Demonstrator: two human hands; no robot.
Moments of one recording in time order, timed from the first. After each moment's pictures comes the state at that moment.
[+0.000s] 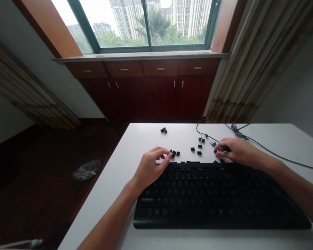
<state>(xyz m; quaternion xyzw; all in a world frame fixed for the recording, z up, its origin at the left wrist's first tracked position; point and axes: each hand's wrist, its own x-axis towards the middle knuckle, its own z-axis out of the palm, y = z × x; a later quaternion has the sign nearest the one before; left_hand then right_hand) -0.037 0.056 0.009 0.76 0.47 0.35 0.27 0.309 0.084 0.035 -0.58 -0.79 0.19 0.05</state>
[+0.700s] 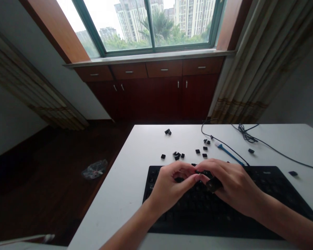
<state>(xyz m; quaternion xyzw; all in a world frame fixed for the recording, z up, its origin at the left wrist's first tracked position) 0.007 0.013 0.020 0.62 0.37 0.42 0.54 0.218 0.008 0.039 -0.34 -0.88 0.12 0.31</state>
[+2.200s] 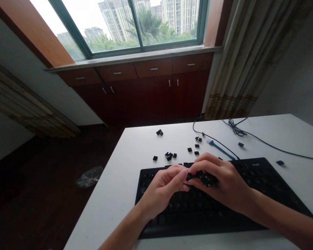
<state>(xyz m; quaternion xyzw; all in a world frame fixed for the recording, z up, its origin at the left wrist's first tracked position) 0.007 0.013 0.023 0.46 0.30 0.34 0.76 0.216 0.006 0.038 -0.36 -0.82 0.20 0.41</state>
